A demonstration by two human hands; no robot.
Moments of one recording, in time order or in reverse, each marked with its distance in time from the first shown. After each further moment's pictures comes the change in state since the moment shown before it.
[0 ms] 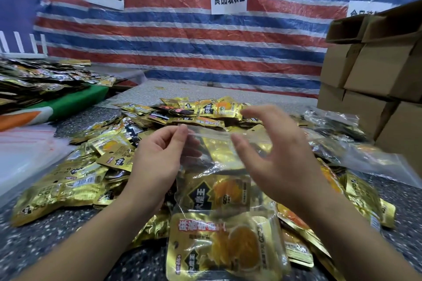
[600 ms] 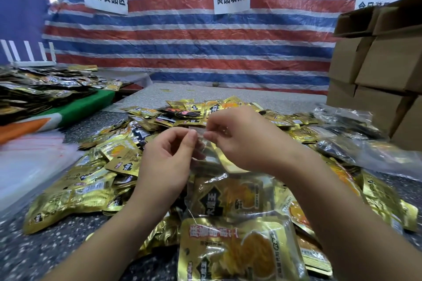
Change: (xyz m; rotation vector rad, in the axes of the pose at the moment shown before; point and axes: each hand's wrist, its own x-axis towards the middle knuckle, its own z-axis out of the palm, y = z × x) left_hand 0.003 0.000 -0.003 0.191 0.038 0.149; right_hand 0.056 -0.013 0.027 -0.024 -0.456 -0.046
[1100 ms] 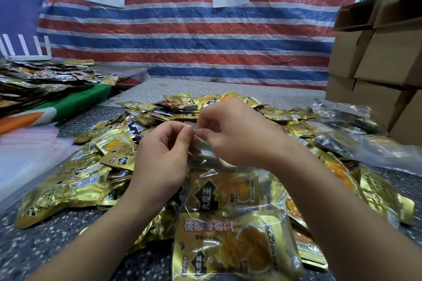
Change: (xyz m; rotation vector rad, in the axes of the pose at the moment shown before) left_hand 0.002 -0.008 0.001 0.142 0.013 0.077; right_hand 0.004 -0.005 0.005 0.046 -0.025 0.026
